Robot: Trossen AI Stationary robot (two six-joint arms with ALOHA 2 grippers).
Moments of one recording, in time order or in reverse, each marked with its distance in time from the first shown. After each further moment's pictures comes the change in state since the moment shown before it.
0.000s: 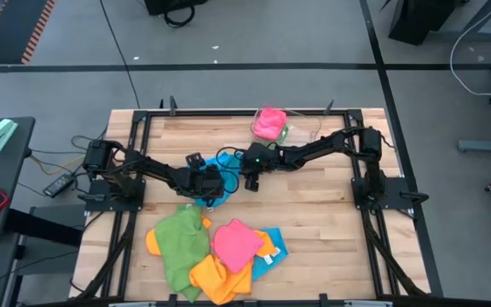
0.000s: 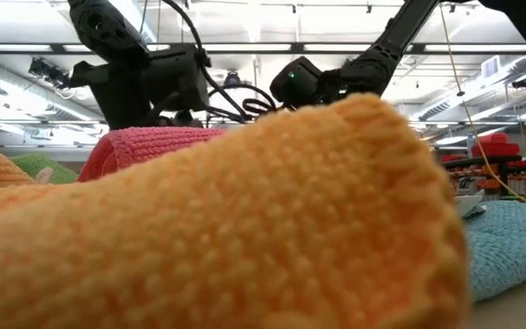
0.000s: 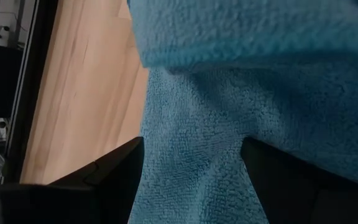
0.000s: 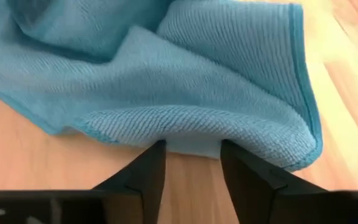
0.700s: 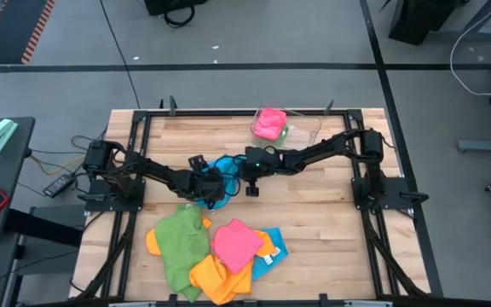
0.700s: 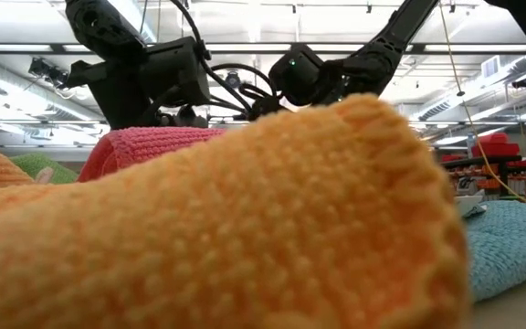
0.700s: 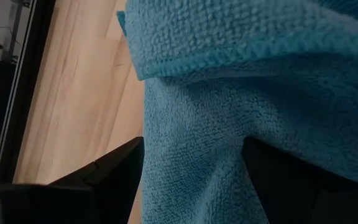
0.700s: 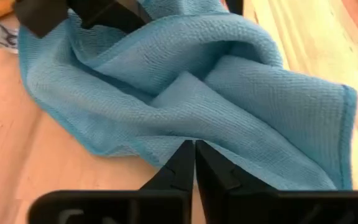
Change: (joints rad) left arm -0.016 0.001 0.000 0.036 0.000 0.018; right arm 0.043 -0.011 0.001 0.041 -0.047 -0.128
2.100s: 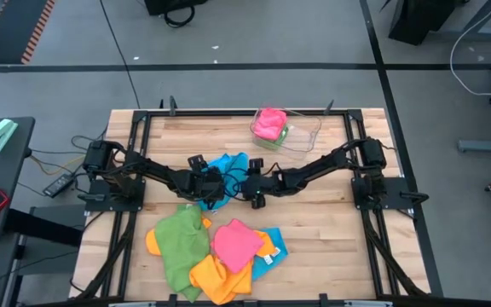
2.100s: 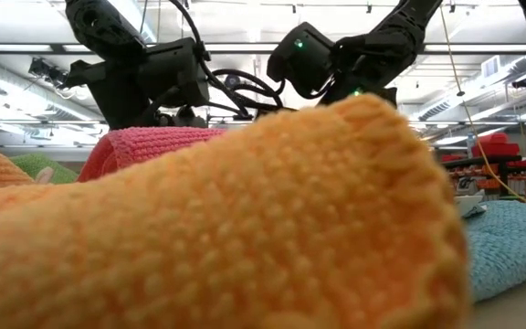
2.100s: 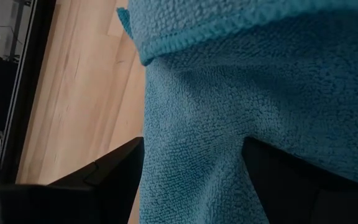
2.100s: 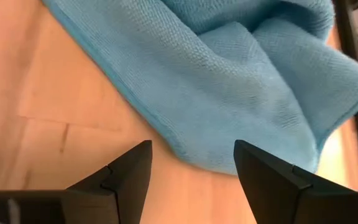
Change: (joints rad) left arm 0.000 -0.001 0.000 -0.012 -0.003 -0.001; right arm 0.194 0.008 -0.002 -0.155 0.476 -0.135
